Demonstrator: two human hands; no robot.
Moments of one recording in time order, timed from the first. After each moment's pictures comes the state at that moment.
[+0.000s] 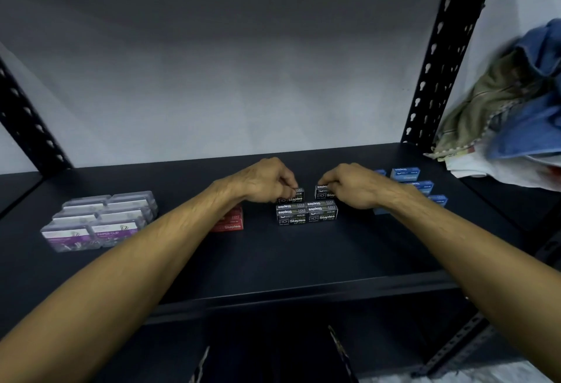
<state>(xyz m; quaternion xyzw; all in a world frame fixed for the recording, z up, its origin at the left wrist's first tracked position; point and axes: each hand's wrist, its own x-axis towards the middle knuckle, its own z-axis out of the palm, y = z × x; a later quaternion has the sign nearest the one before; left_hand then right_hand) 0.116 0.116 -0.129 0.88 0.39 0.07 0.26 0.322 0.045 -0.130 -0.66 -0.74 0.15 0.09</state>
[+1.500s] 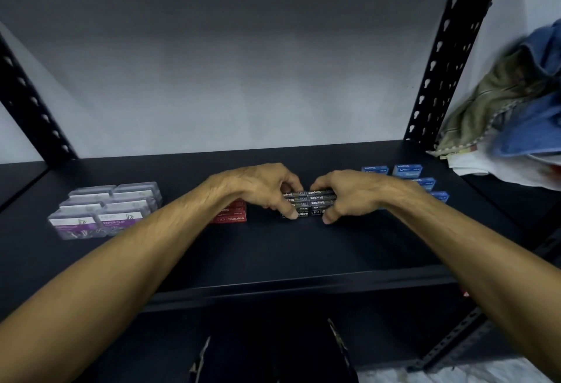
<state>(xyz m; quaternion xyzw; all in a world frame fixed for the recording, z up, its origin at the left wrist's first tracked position) 0.105 0.095 -0.122 0.88 0.37 -0.03 0.28 0.301 0.026 -0.115 -0.62 -0.76 0.21 -0.02</state>
